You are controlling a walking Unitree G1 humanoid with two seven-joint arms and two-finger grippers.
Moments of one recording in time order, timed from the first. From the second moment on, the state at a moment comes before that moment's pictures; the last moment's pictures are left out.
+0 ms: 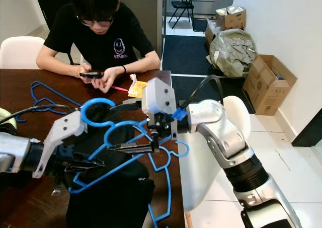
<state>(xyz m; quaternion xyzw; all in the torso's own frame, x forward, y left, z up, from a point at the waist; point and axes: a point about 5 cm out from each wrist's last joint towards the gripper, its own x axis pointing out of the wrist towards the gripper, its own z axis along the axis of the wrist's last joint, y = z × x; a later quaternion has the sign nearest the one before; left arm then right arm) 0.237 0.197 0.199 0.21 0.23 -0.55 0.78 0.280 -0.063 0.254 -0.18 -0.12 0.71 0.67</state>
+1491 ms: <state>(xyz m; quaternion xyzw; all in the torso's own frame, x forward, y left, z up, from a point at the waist) 0.246 0.197 0.201 0.31 0.24 -0.53 0.76 0.286 -0.066 0.218 -0.22 0.00 0.69 0.68</state>
